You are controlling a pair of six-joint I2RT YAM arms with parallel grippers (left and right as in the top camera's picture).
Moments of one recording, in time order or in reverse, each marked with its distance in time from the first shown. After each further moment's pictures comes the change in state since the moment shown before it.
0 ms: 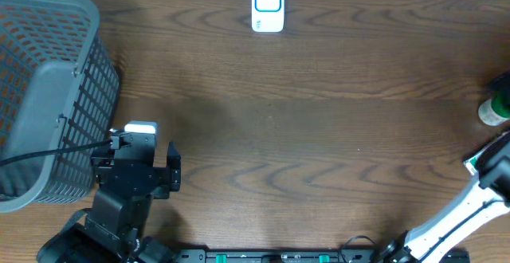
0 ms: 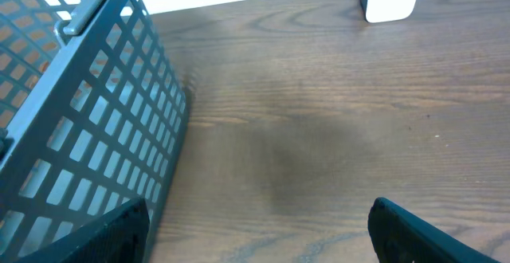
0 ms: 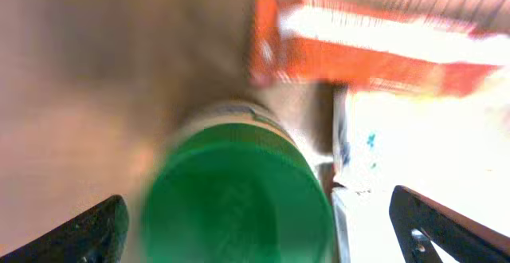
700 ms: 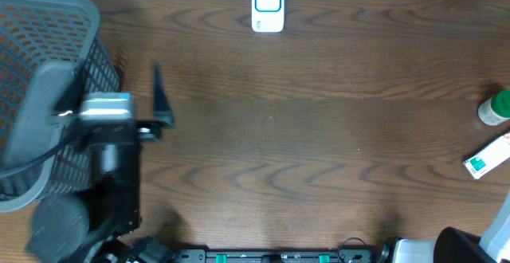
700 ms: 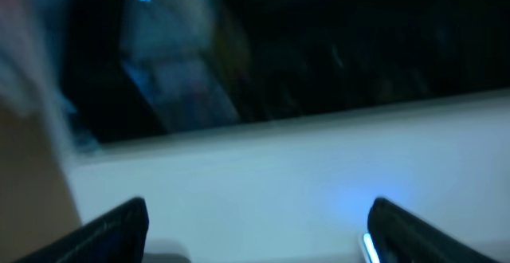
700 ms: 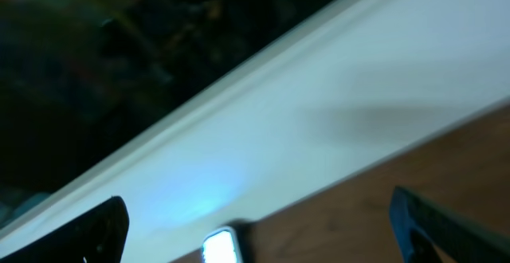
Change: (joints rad) left arm -0.001 0.022 -0.010 1.025 -0.055 0.502; right arm 0.381 -0.712 0.047 0.347 -0.468 0.097
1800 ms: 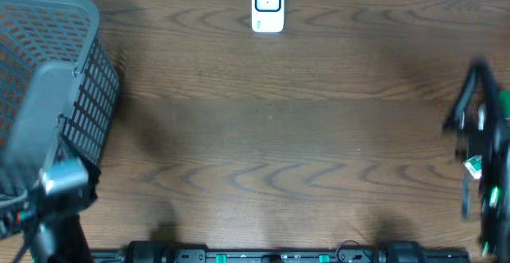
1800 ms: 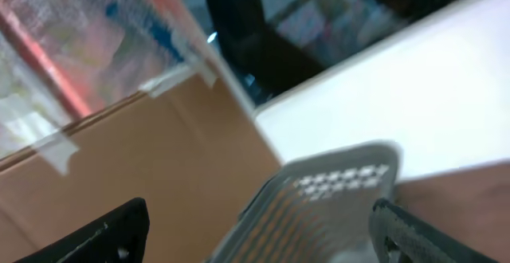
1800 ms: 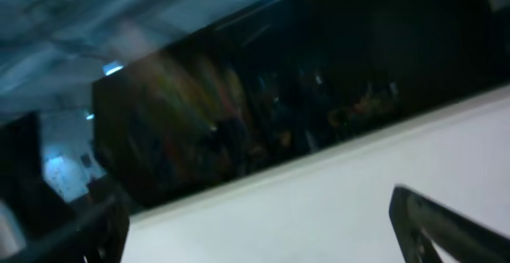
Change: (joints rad) left arm 0.567 -0.346 -0.001 -0.458 0.210 0.344; right arm 0.312 -1.060 -1.016 0.578 0.299 -0.109
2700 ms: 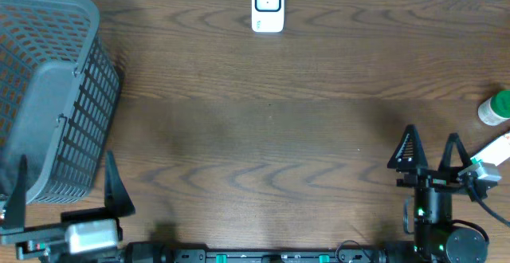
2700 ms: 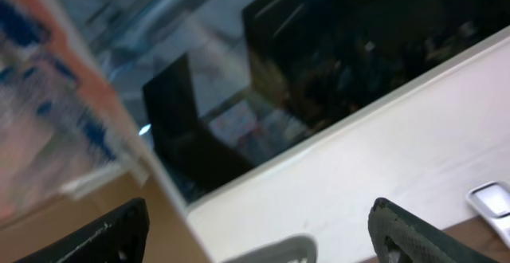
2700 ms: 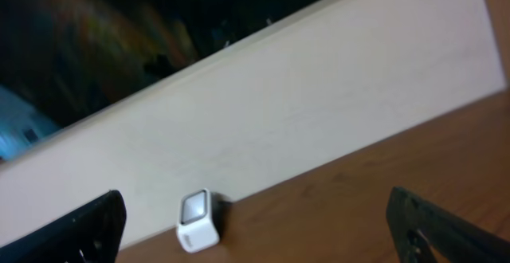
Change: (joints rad) left arm 0.063 -0.079 0.000 0.079 0.449 -0.084; right arm 0.012 -0.429 -0.687 0.017 0.118 0.057
